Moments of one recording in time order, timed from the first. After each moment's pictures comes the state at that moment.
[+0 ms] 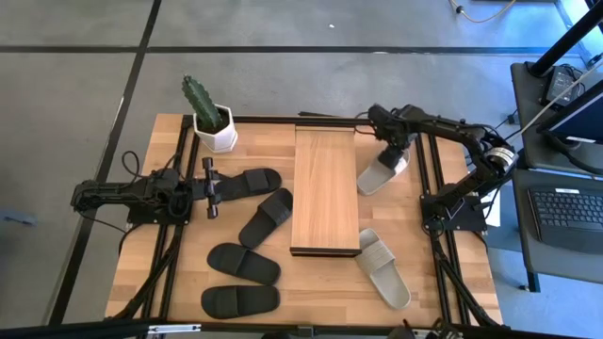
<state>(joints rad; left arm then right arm) 0.04 0.00 0.01 0.02 -0.10 0.48 -0.77 1.55 1.03 -1.06 0.37 -0.10</state>
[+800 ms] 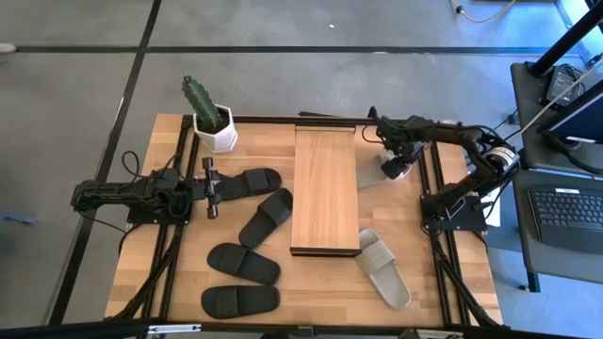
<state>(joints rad) 0.04 0.00 0.01 0.02 -0.10 0.48 -0.83 1.55 0.81 -0.98 0.23 0.10</state>
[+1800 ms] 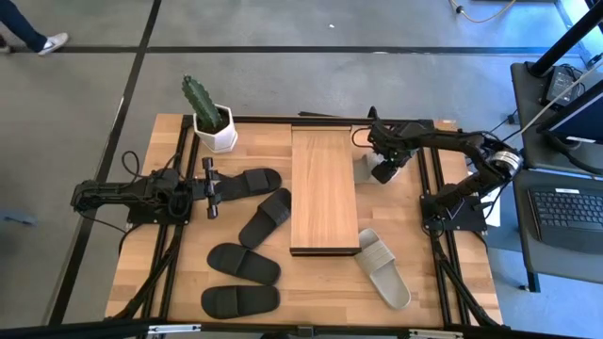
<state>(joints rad) 0.04 0.00 0.01 0.02 -0.10 0.48 -0.69 1.48 0.81 -0.90 0.16 0.14</state>
